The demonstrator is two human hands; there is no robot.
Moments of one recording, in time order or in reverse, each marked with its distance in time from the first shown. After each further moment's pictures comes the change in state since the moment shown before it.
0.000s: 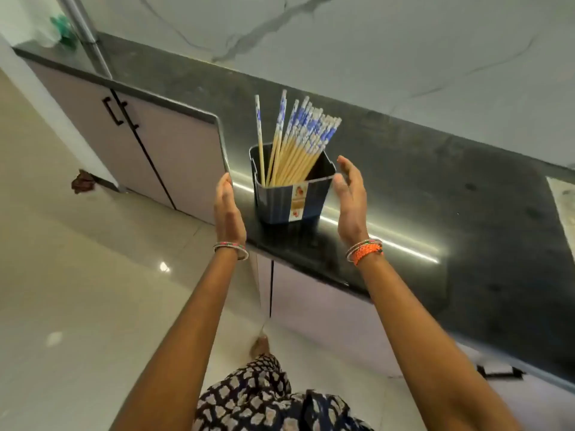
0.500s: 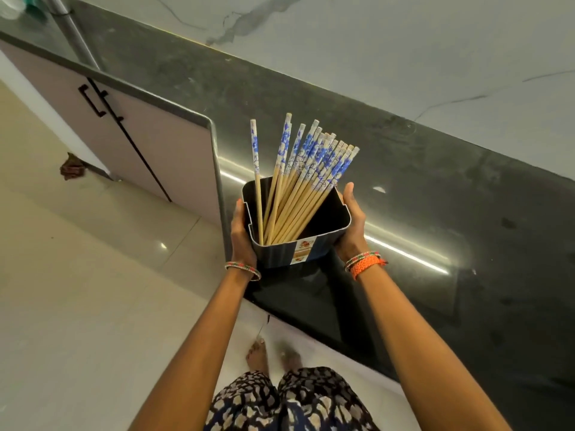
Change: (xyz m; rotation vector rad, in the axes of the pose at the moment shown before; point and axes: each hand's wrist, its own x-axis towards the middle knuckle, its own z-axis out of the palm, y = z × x) left_hand 0.064 -0.030 0.048 -0.361 -0.140 -0.329; right_hand 0.093 0.054 0.034 0.542 -0.208 0.519
